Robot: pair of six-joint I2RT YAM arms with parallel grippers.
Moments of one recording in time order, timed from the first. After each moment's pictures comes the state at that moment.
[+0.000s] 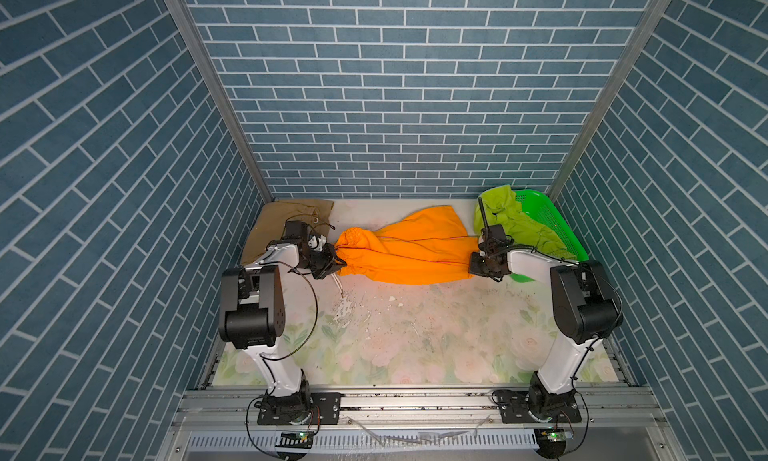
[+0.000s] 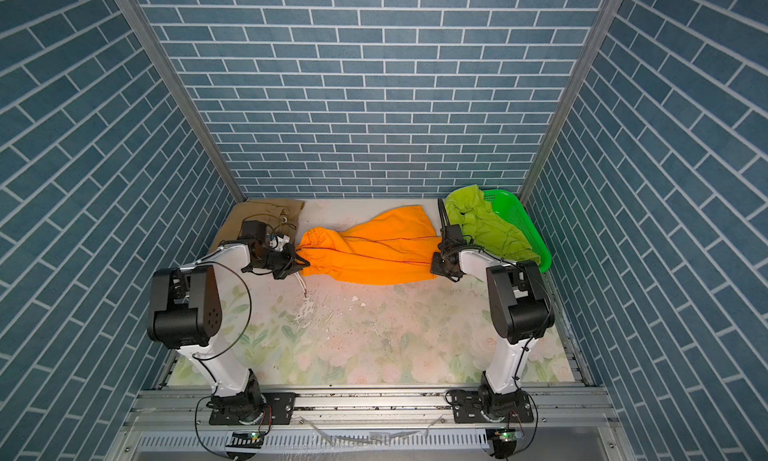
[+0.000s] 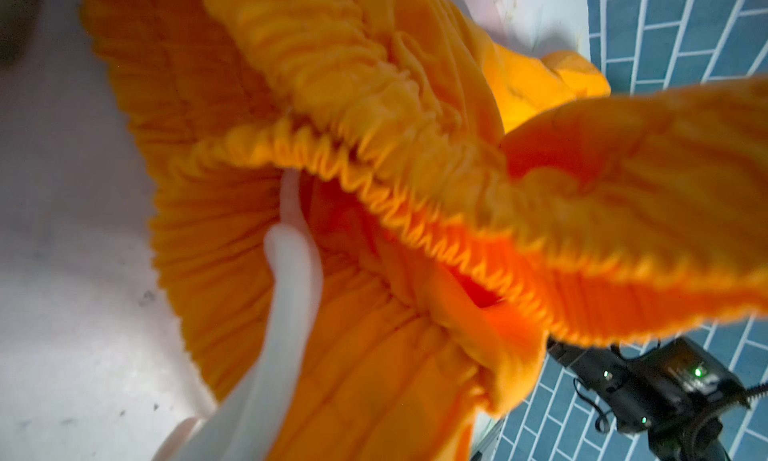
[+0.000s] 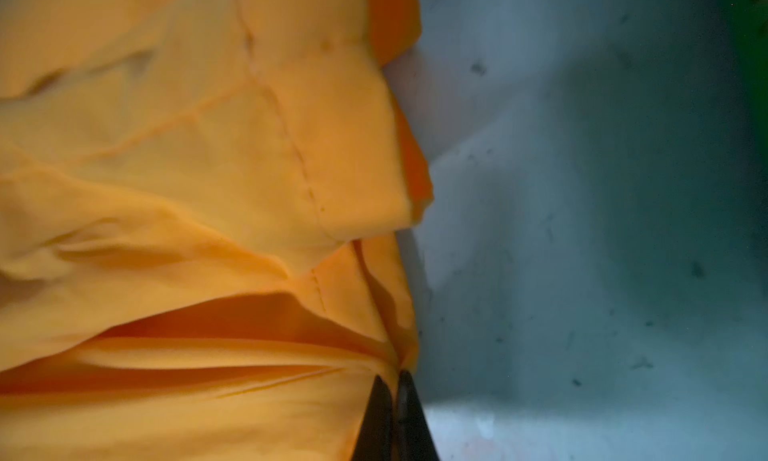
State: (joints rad) left arm 0.09 1.79 1.13 -0.58 0.73 -0.48; right arm 0.27 1.83 1.11 -0.36 -0.07 0.38
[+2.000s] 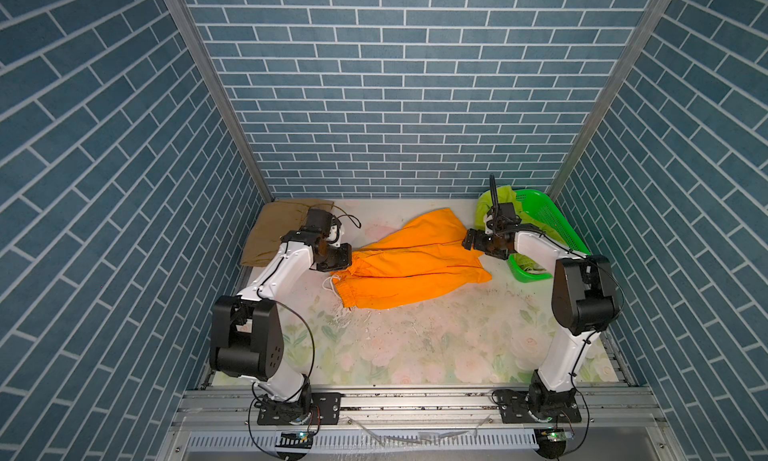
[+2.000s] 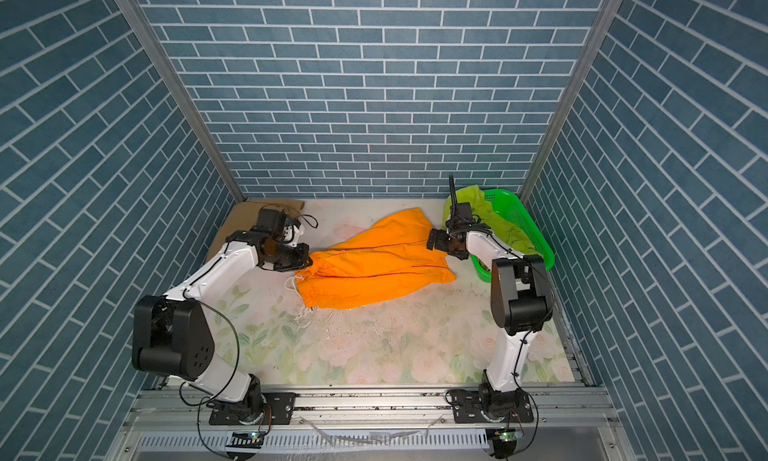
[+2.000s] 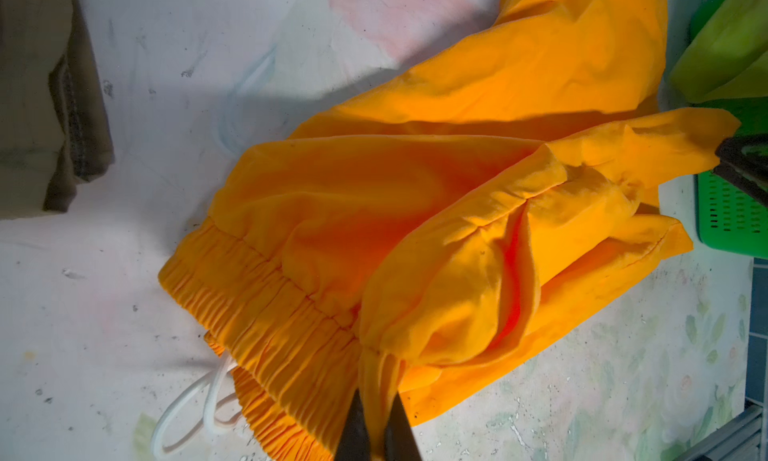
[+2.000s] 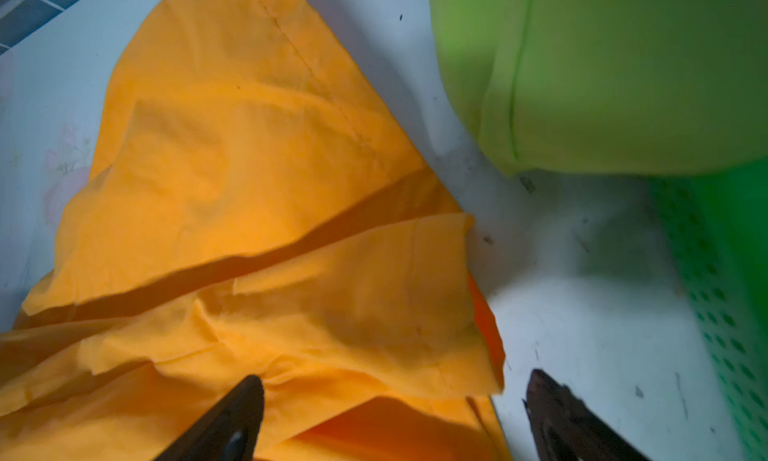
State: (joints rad) left arm -0.15 1.58 1.23 -0.76 0.32 -0.22; right arm 0.21 1.93 1.40 -0.48 -0.19 0.37
